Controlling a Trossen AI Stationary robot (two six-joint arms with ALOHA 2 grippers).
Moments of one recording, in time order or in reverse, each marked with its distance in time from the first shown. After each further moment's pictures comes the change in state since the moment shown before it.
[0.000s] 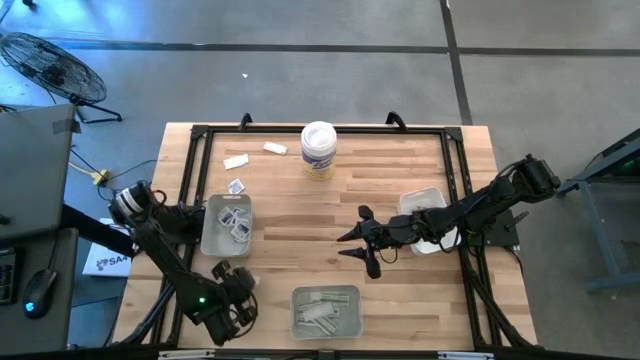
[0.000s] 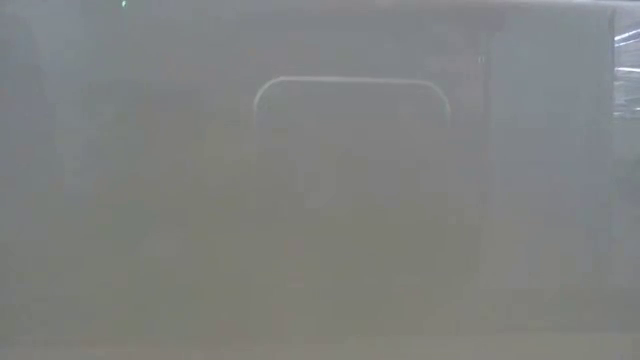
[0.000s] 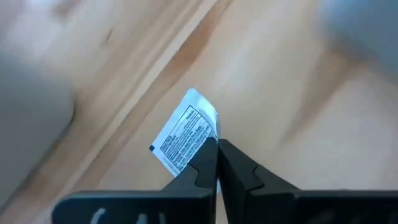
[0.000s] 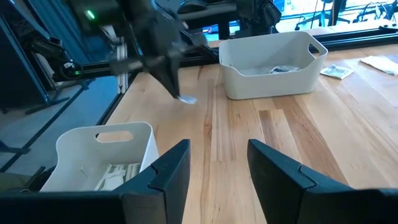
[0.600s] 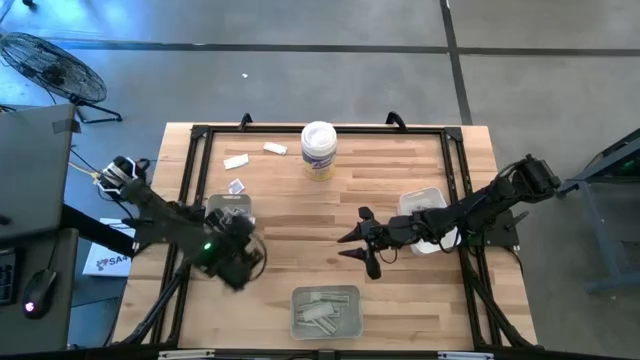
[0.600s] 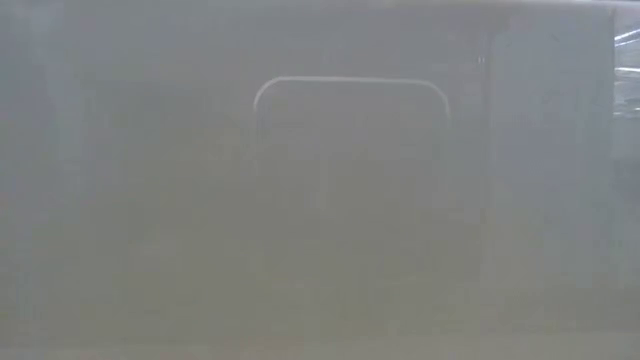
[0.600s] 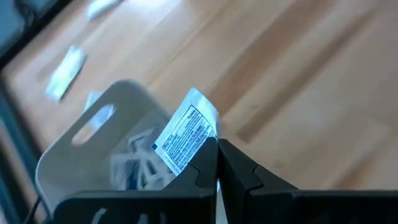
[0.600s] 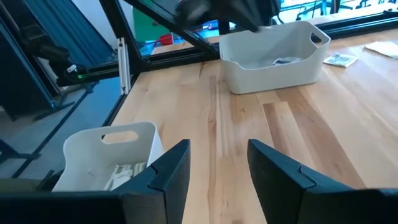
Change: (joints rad) left arm 0.309 -0.266 0.069 -0.510 -0.143 0.144; right arm 0.006 0.000 0.000 -0.010 -0.003 0.062
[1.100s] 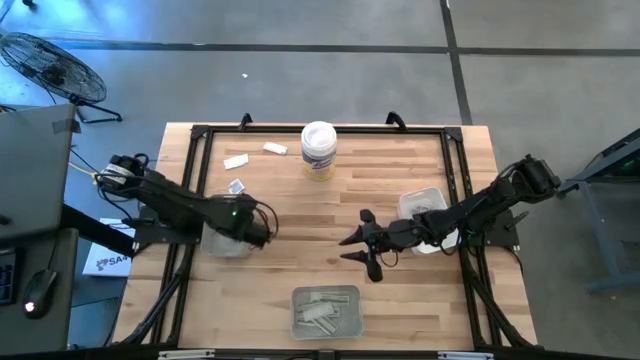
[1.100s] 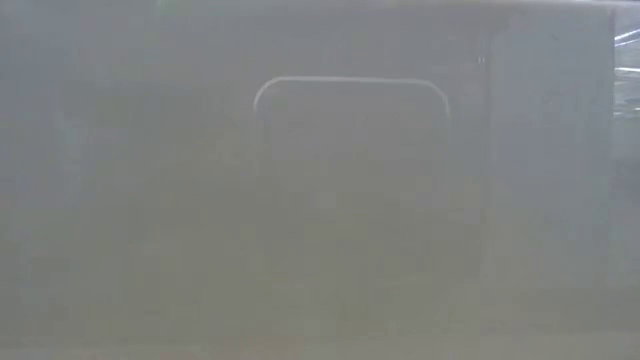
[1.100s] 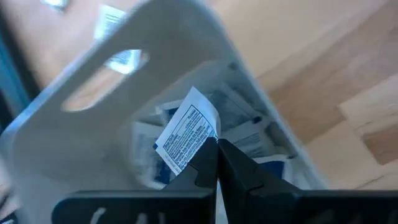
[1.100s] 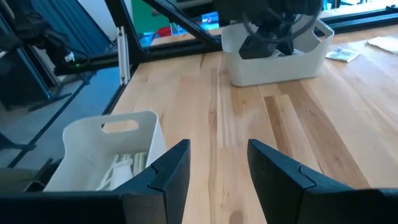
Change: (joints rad) left arm 0.381 -0.004 -0.288 0.218 0.255 0.162; right arm 0.022 0.000 0.000 -0.027 0.023 -0.009
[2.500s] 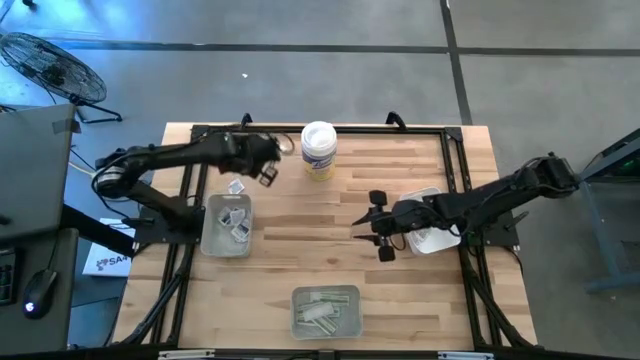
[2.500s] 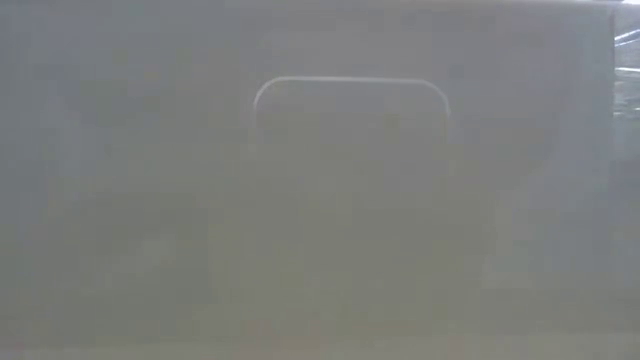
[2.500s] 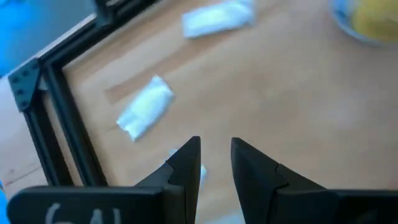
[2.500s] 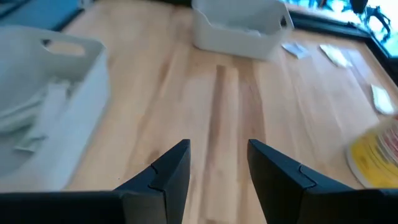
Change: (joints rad) left arm 0.607 -0.064 0.332 -0.028 -0.044 0.602; right arm -0.131 -0.212 0.000 -0.388 -0.053 -0.351
